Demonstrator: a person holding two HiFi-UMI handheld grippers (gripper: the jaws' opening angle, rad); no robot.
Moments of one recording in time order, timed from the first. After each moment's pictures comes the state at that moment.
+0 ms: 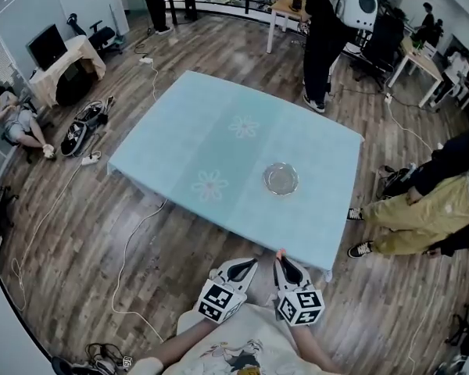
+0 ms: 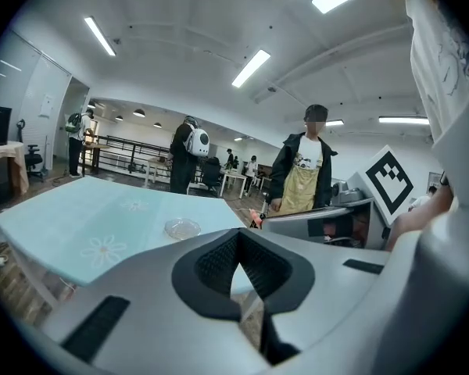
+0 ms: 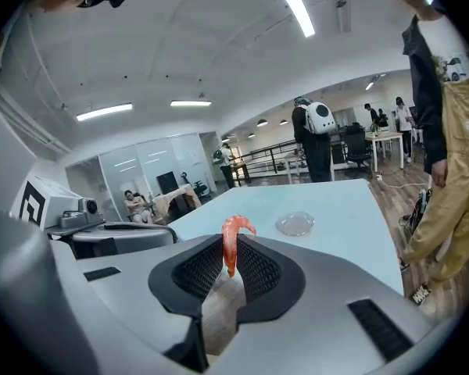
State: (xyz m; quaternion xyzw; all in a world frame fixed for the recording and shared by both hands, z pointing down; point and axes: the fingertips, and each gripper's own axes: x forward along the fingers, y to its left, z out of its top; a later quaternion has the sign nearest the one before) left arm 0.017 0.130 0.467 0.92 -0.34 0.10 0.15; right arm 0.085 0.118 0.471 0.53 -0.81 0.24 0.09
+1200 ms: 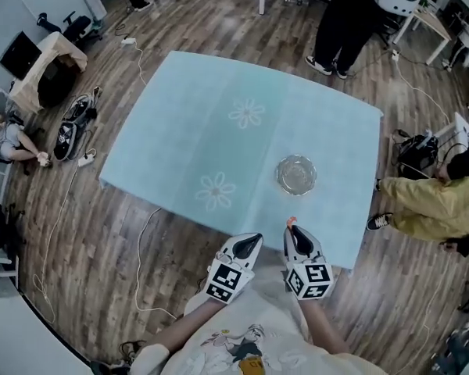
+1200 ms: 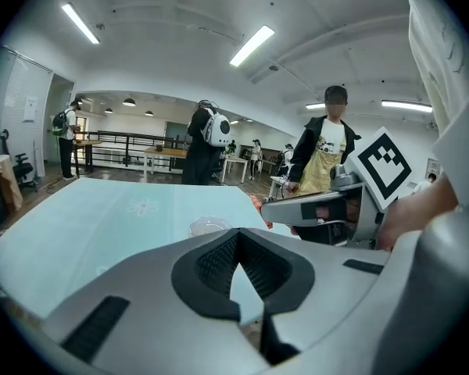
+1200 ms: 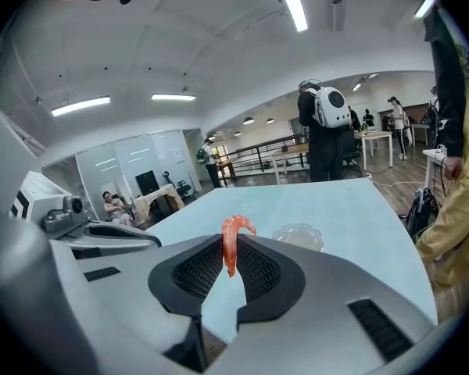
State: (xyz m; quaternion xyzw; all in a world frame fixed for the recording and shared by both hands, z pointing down) left arm -0.021 -0.023 0.498 0.93 -0.30 0.17 0.13; right arm 0.060 -0.044 0.499 0.58 -0.77 0.24 0.10
